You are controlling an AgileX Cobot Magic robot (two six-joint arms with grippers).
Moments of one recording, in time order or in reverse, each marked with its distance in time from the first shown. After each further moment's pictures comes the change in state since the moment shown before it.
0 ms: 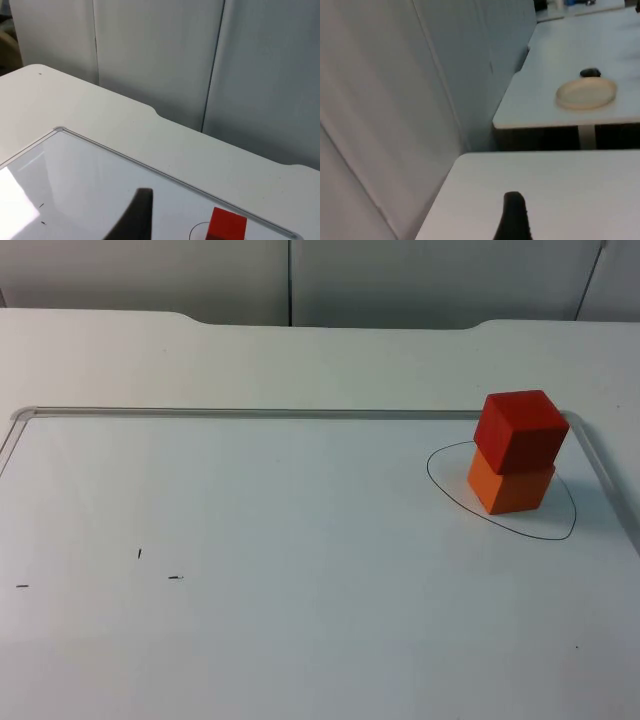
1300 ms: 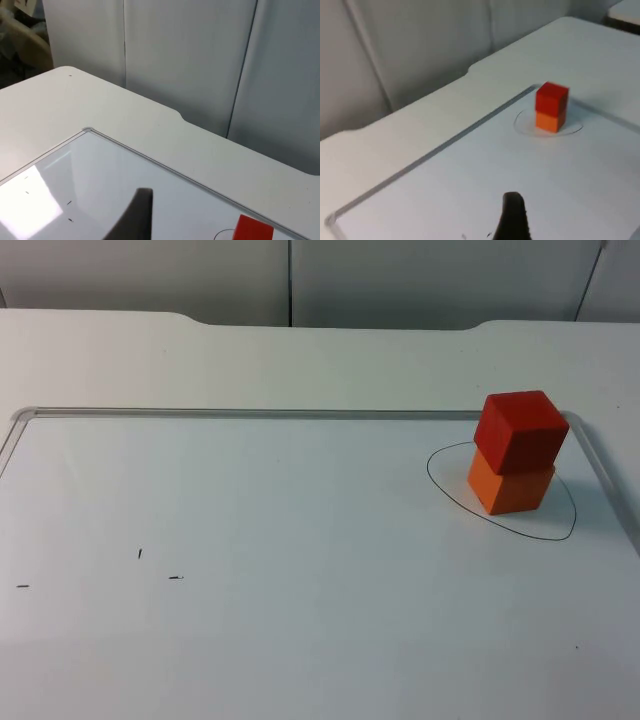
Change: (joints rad) right arm 0.000 0.000 0.000 0.158 -0.004 -0.149; left arm 0.000 -1.327 0.982 1.017 0.214 -1.243
